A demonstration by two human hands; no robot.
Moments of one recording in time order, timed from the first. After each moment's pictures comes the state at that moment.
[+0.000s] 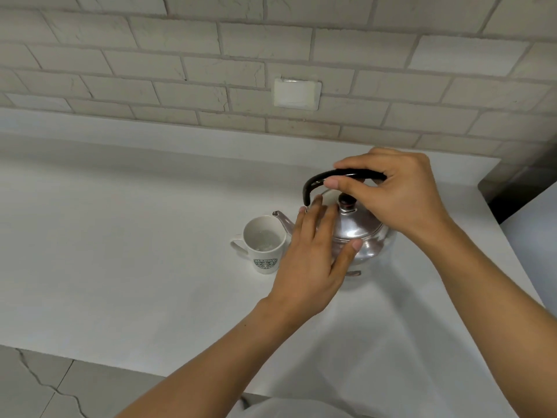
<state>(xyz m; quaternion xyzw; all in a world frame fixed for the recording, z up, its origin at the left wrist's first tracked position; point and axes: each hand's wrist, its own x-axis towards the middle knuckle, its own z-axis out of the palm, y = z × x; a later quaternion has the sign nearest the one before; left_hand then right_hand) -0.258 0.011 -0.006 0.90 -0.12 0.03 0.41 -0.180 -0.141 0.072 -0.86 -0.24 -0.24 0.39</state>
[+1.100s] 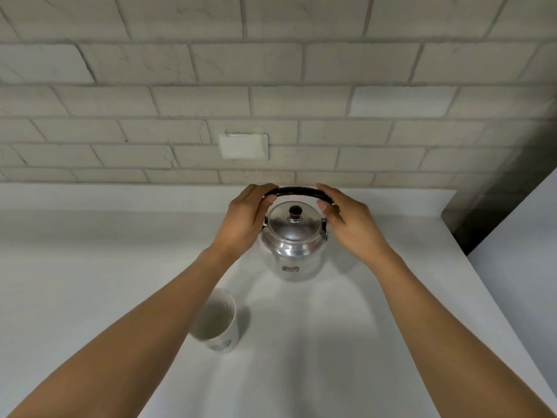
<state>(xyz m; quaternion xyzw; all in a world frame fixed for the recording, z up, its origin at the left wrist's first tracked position) -0.042 0.028 0.012 0.89 -0.18 0.17 0.38 -0.050 -0.212 0.001 -0.89 -0.10 -0.12 0.42</state>
